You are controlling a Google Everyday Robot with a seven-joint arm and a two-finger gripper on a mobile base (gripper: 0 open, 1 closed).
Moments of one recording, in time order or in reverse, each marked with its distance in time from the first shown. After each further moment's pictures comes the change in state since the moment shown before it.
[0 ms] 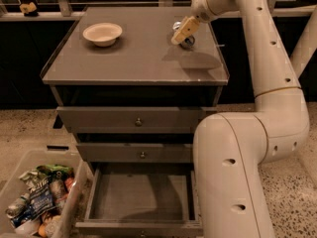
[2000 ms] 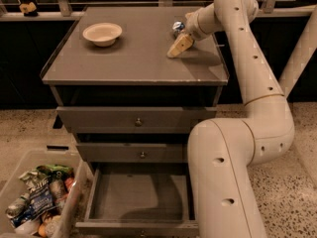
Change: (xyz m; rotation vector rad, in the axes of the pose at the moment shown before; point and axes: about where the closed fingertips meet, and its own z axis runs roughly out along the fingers) arm 0.061 0.010 0.063 0.009 0.068 0.117
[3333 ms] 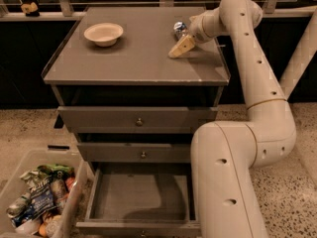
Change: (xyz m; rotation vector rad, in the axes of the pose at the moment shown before) arm 0.013 -0.003 0.001 0.006 -0.034 0.084
